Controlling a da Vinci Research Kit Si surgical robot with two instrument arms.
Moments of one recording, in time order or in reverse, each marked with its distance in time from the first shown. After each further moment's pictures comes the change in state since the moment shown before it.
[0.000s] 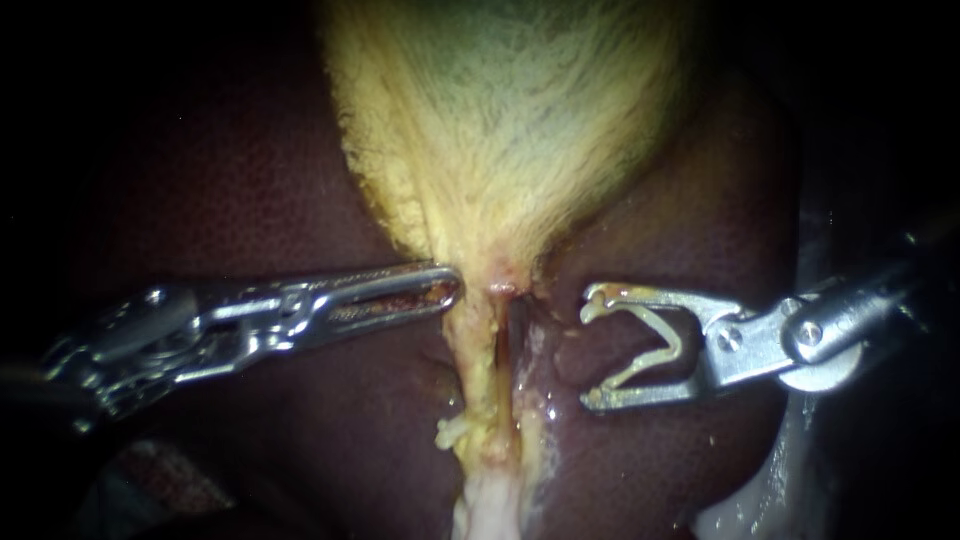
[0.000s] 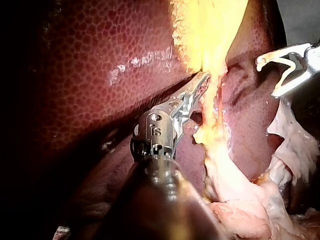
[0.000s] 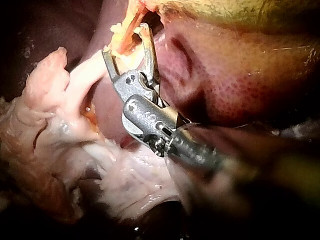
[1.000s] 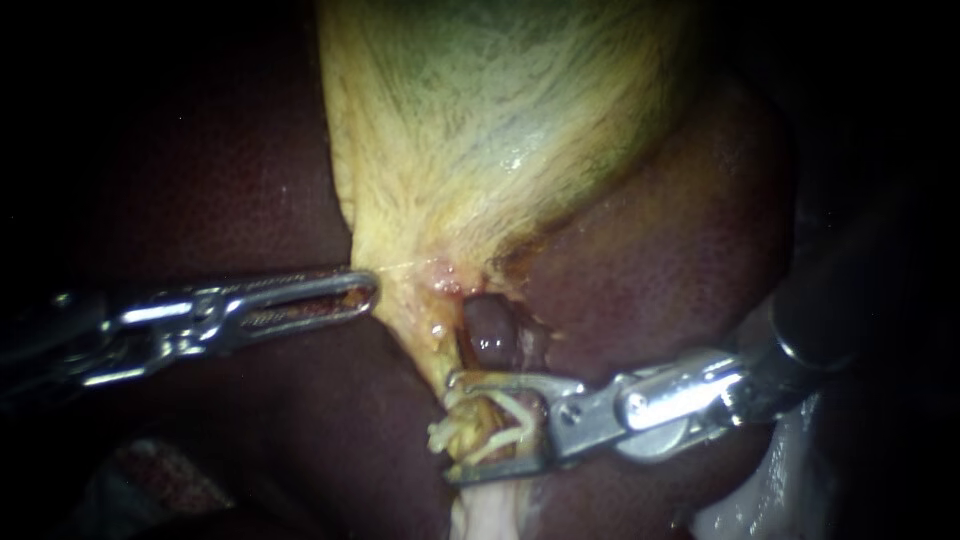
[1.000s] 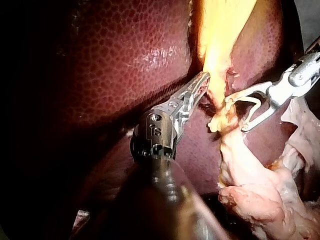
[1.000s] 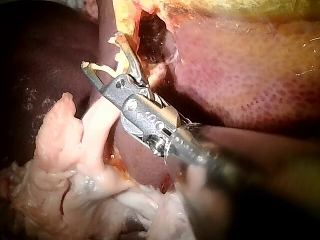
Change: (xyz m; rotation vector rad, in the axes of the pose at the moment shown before) right arm -0.006 -0.003 0.017 0.075 -0.013 0.207; left arm -0.001 0.002 -0.007 -0.029 -0.009 0.005
